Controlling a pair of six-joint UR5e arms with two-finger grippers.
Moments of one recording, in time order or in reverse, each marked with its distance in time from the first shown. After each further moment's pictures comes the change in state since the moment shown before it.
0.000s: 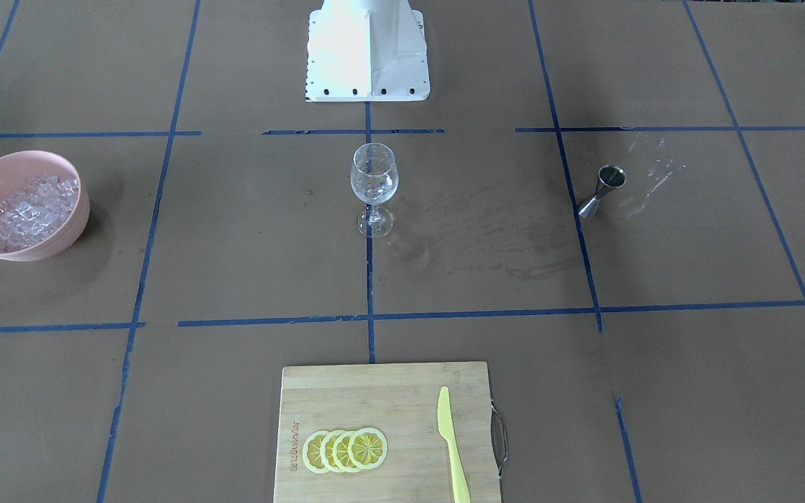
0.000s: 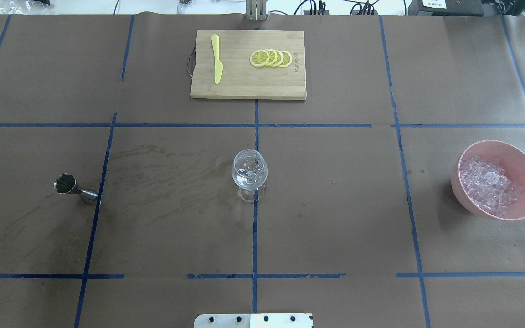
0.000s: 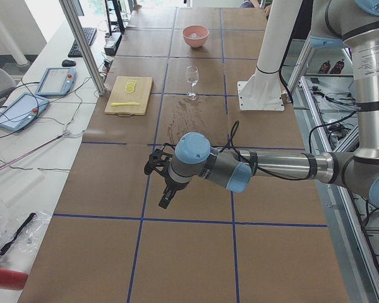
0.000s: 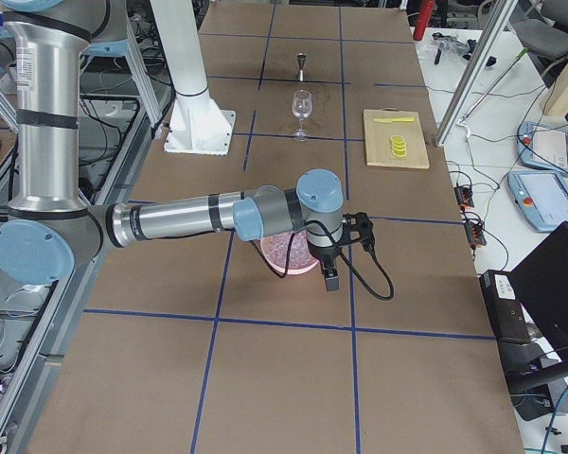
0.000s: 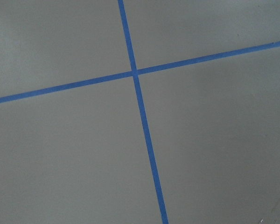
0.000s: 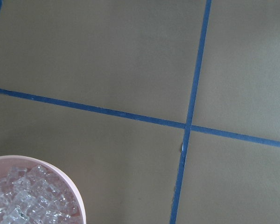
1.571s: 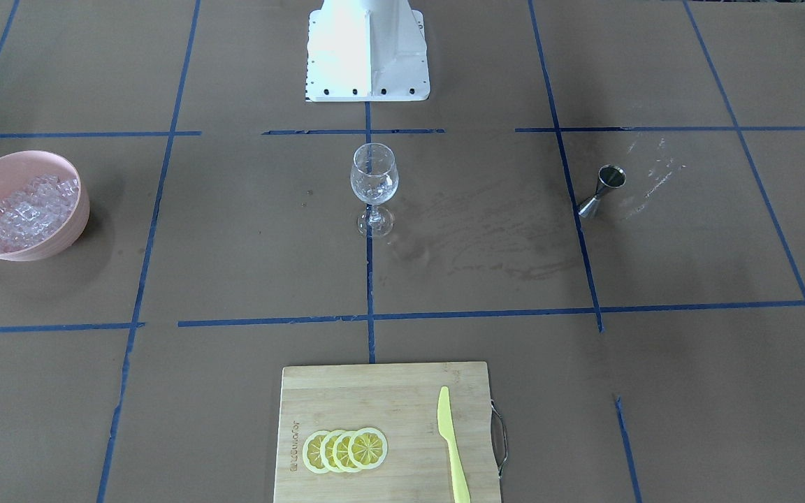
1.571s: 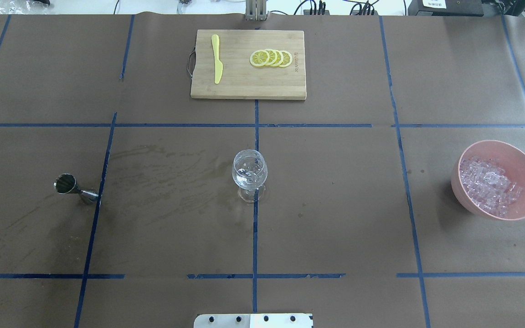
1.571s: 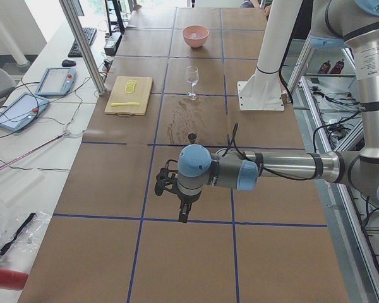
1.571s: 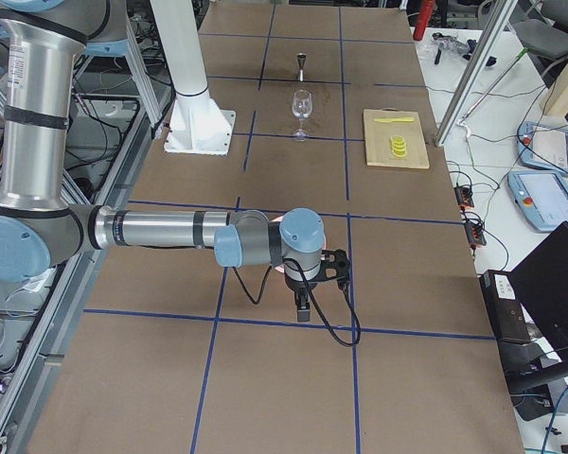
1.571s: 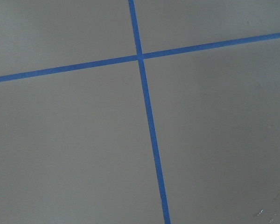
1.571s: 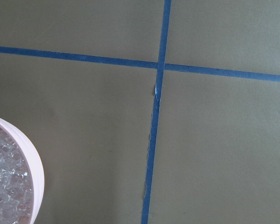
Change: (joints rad) left arm 0.000 0.046 -0.028 0.315 -0.001 0.008; right arm 0.001 -0.099 -0.066 -0.005 0.005 -0.024
